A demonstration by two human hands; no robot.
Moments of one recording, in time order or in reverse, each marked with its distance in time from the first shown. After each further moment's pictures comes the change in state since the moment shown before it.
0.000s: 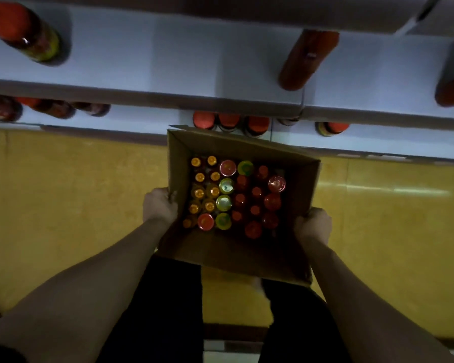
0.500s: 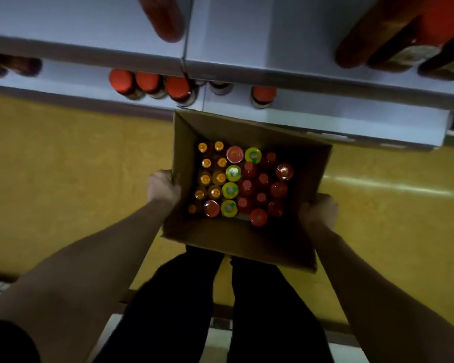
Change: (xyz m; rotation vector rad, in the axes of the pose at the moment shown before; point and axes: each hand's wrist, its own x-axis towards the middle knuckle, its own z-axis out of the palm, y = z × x) left_hand -0.139 0.189 0.214 0.020 0.008 -0.041; right_hand 0.168 0.215 -0.178 -0.022 -0.044 -0.053
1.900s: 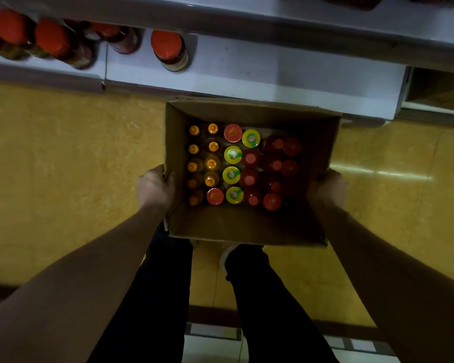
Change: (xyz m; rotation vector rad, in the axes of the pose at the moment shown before) left_hand -0.058 0.122 0.240 0.019 0.072 0.113; right_hand 0.212 0.184 -0.093 -0.045 0.083 0.000
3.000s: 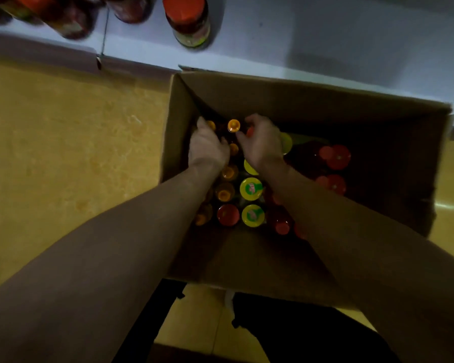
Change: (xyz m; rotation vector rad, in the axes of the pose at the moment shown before) left_hand 0.112 0.070 0.097 -0.213 0.025 -0.064; right_hand 0.043 -0.161 0.192 0.064 -0.135 -0.617
